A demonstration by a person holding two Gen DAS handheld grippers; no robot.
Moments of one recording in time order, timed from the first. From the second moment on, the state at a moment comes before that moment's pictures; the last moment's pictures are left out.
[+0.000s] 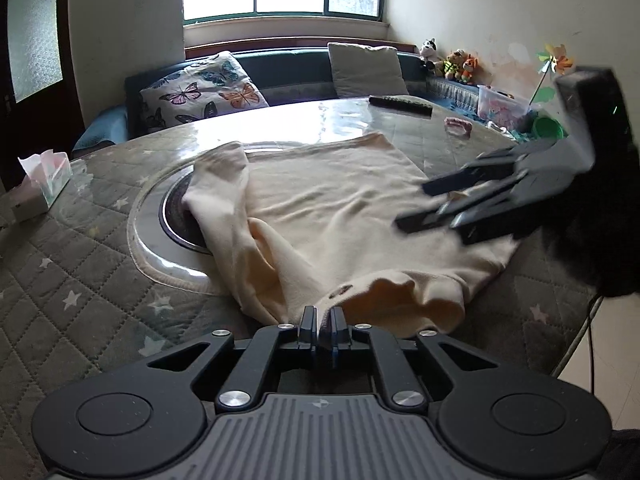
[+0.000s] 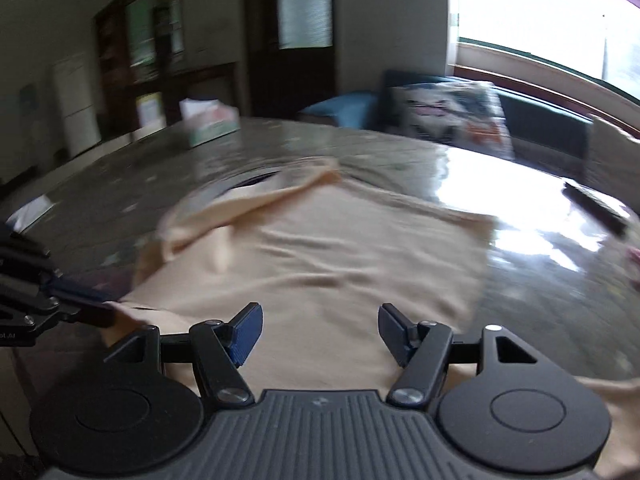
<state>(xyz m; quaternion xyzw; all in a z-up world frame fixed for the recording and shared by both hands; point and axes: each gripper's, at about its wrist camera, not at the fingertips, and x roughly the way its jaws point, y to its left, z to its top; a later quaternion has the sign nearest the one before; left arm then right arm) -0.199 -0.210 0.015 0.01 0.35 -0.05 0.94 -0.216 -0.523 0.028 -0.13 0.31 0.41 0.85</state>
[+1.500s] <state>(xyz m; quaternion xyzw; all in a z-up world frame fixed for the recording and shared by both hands) -0.054 -0.009 0.019 -0.06 0.29 0.23 0.93 -0.251 -0.484 -0.004 -0.19 0.31 0.49 0.80</state>
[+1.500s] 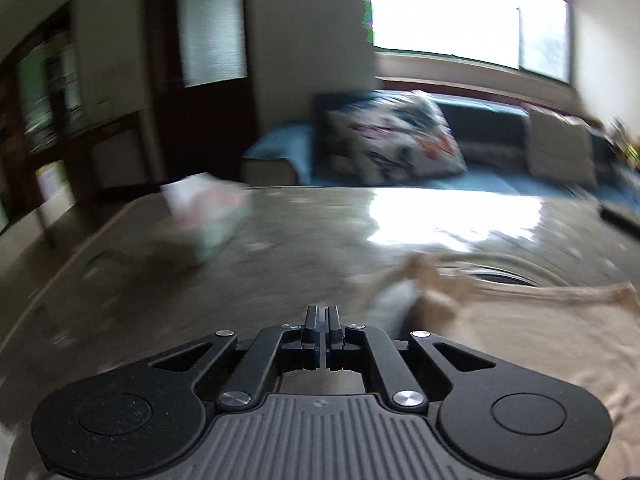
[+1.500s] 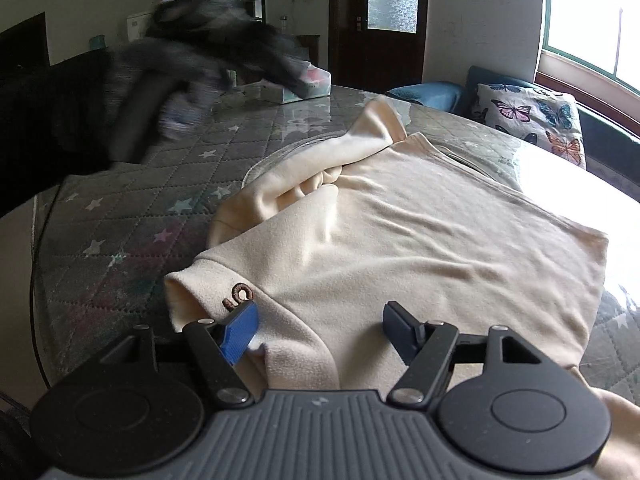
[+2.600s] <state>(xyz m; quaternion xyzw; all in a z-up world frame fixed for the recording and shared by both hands) 0.021 -0.008 0.011 -0.19 0.29 0.12 0.93 -0.248 -0.480 -0.002 -0.19 0.31 0.48 0.79</state>
